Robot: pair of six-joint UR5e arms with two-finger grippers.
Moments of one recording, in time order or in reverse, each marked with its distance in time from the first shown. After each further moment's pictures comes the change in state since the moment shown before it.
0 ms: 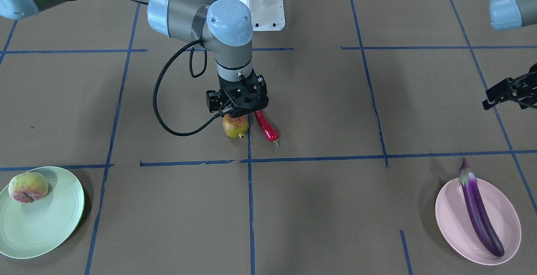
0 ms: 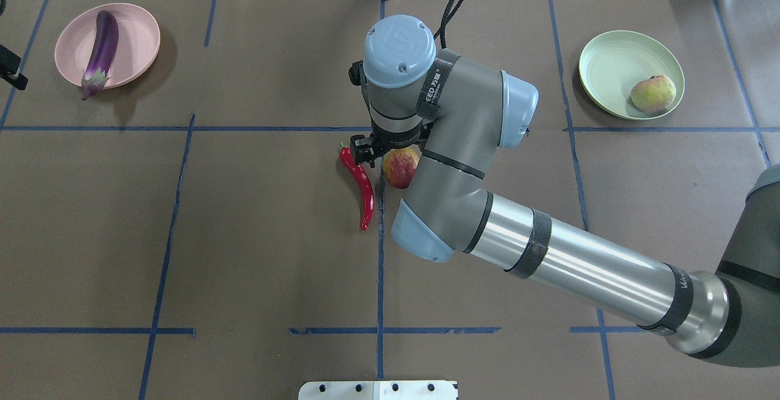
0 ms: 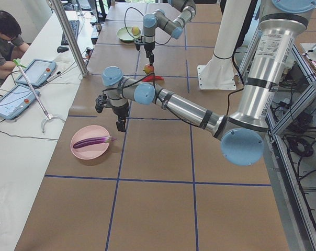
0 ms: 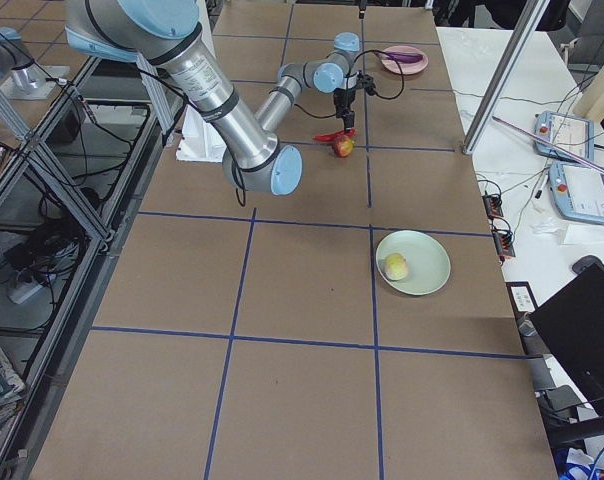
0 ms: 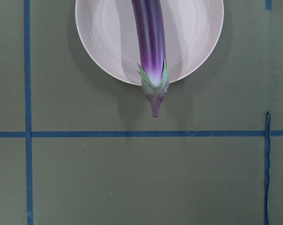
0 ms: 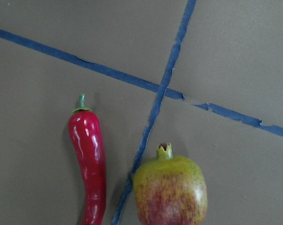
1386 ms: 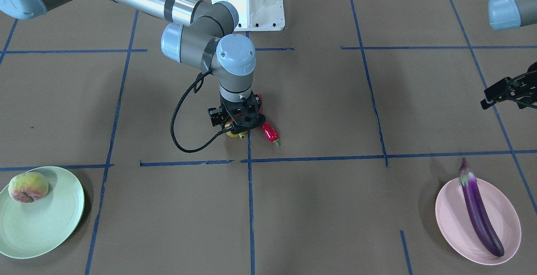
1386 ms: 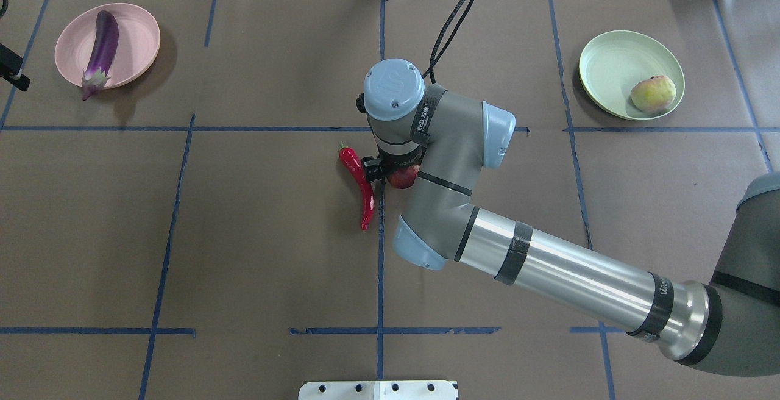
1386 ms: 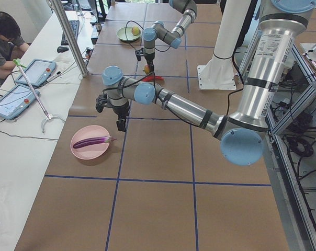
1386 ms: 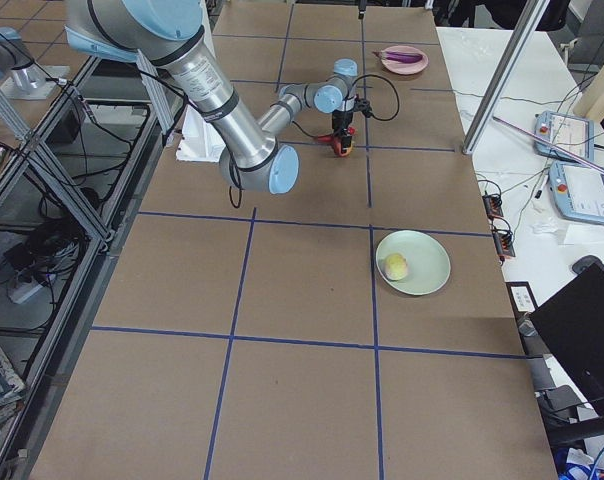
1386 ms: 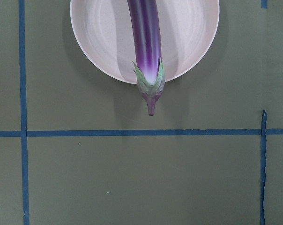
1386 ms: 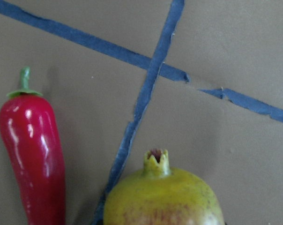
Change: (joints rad) left arm 0.002 0.000 -0.002 0.000 -0.007 0.000; right arm -0.031 0.000 -0.155 0.105 -0.028 -0.003
